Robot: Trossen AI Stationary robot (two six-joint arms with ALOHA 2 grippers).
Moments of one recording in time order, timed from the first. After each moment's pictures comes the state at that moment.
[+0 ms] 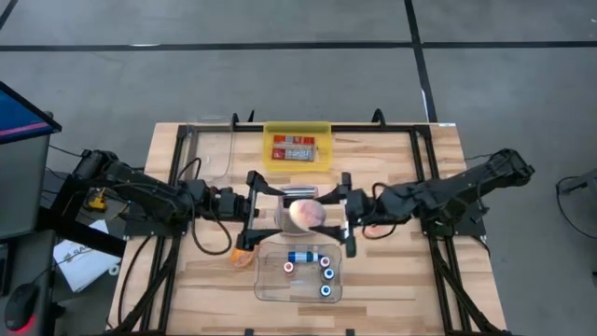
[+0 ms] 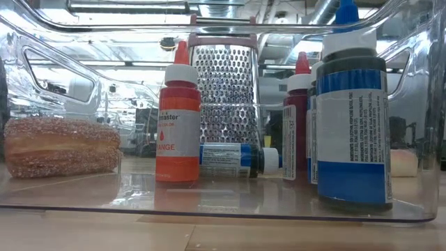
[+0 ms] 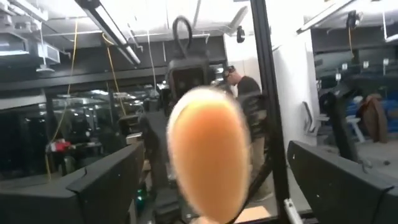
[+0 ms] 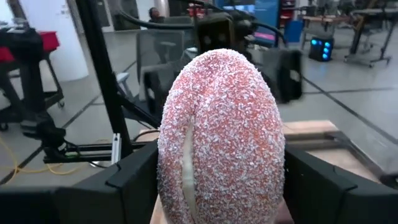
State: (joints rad) left arm -0.28 1.25 0.74 0.90 -0.15 0.18; right arm 0.39 1.35 1.23 -0.01 0.37 0.11
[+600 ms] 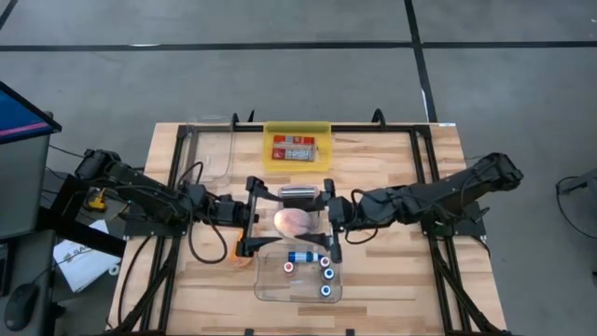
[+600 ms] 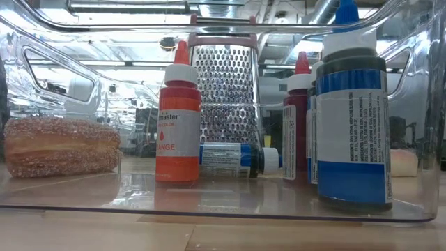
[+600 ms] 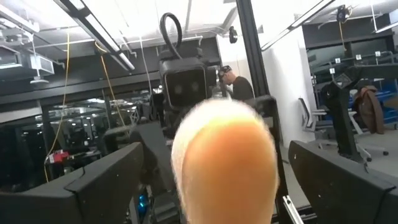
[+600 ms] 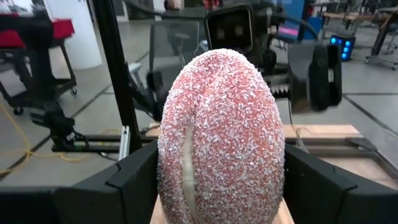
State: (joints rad) left arm -0.32 1.28 0.74 0.93 -0.15 0.25; right arm 0.36 1.48 1.32 0.02 0.29 0.08
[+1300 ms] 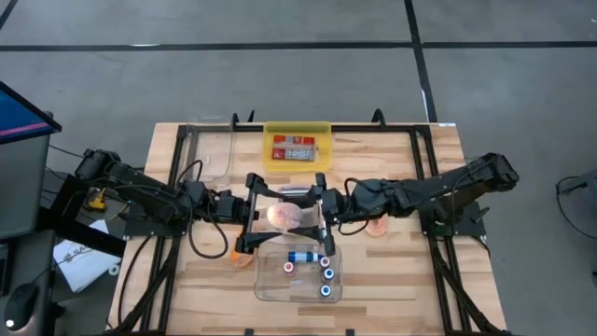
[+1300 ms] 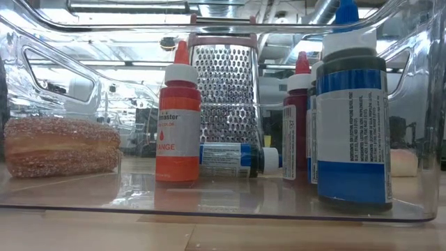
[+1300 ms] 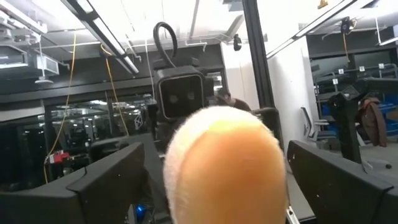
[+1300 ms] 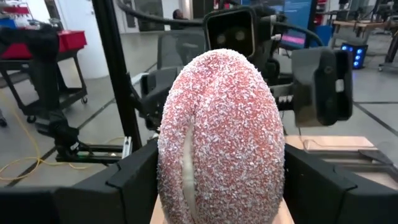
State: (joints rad) left arm -0.30 1.28 0.74 0.96 -0.15 0.22; right arm 0.29 1.51 1.32 0.10 0.17 0.07
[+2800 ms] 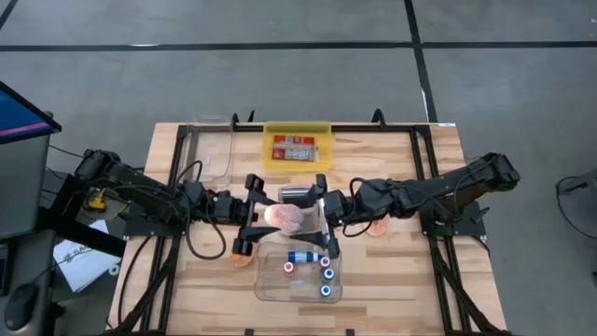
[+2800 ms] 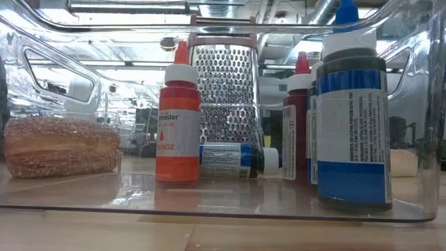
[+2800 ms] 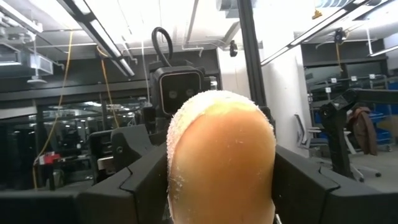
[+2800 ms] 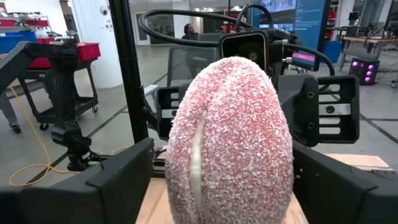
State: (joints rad) left arm -0.30 1.28 0.74 0.97 -0.15 0.18; right arm 0.32 1.50 1.32 0.16 0.14 0.05
